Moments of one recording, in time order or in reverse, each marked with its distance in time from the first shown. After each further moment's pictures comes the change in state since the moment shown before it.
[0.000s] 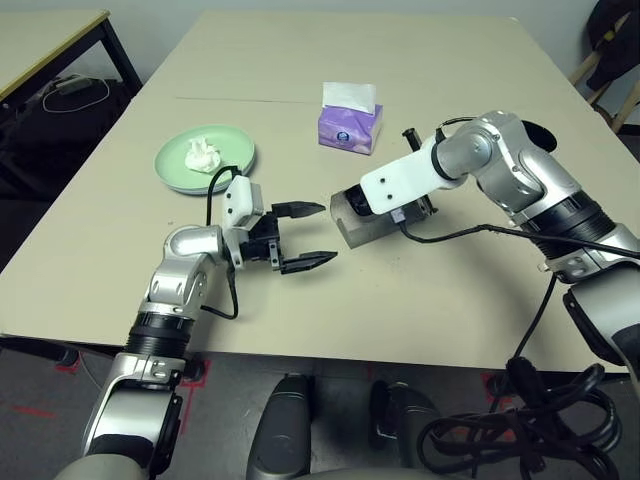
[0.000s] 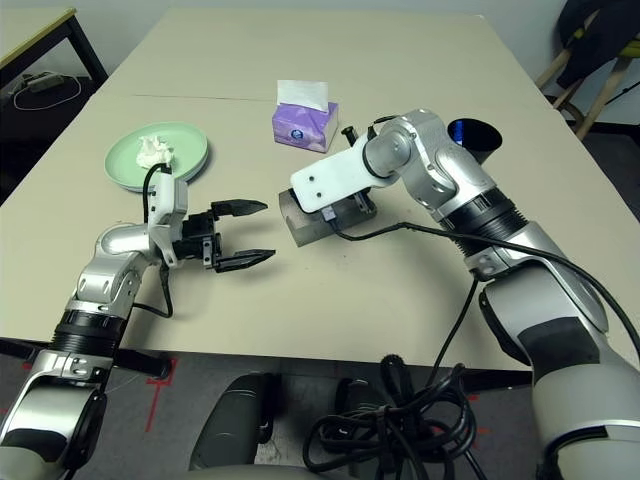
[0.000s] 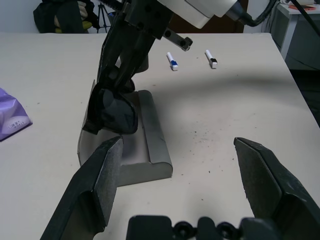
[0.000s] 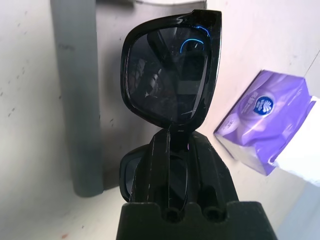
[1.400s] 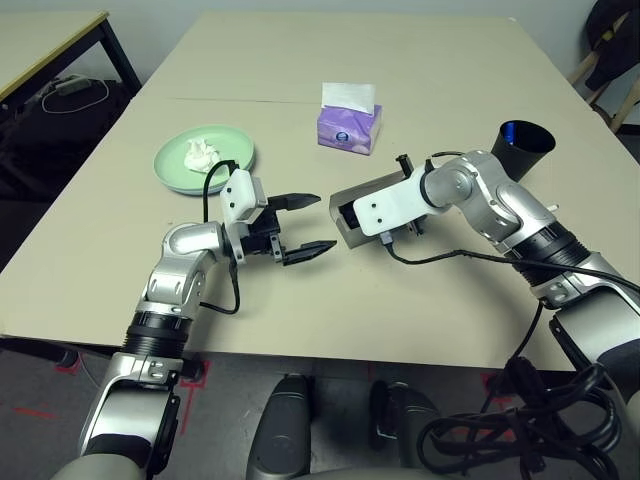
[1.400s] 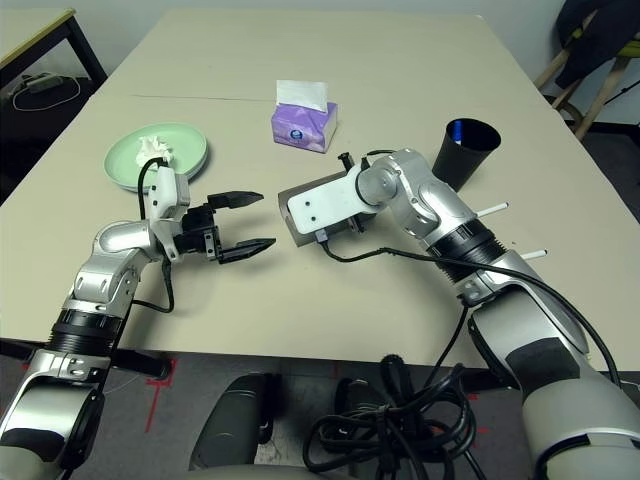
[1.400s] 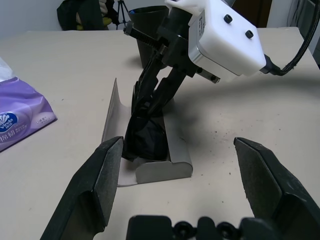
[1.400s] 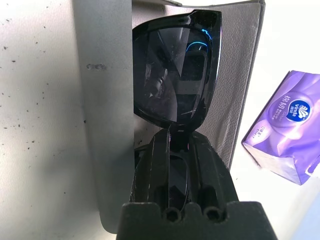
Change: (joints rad) left arm -0.004 0.014 -0.009 -0.027 0.015 0.012 0.091; right arm 0.126 0.033 0.000 -0.009 -0.058 0.015 -0.105
